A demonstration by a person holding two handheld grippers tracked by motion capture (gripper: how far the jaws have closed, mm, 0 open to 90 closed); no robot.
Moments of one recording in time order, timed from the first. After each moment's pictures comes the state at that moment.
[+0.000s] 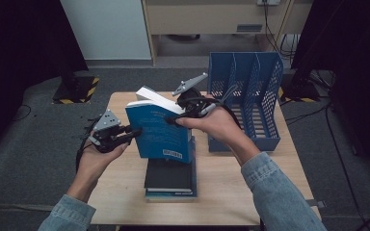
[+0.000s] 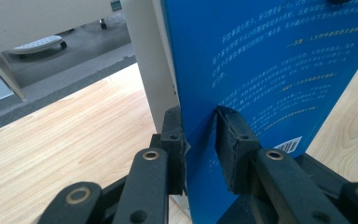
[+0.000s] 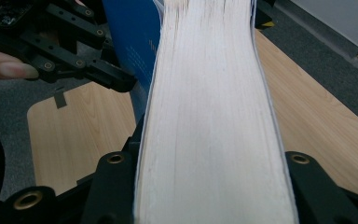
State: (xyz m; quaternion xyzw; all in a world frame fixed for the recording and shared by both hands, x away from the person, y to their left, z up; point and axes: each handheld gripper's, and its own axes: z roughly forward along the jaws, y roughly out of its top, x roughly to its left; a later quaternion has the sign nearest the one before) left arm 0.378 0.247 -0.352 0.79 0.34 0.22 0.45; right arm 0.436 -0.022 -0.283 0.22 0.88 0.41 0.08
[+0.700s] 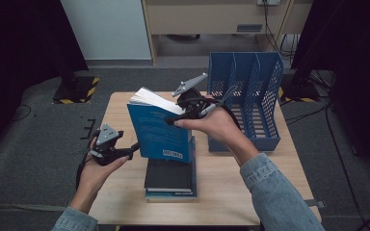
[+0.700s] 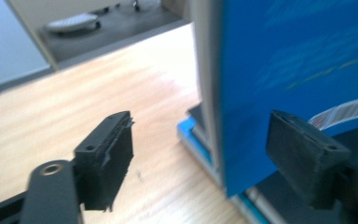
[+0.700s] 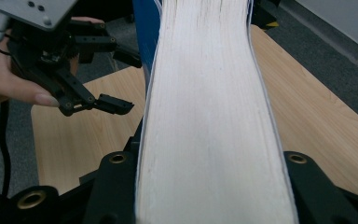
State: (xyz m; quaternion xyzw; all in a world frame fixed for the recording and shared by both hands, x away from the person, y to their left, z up) left arm 0.370 0.269 -0.415 0.77 0.41 0.25 0.42; right arm 0.437 -0.023 -0.284 0.21 0.88 0.41 0.08
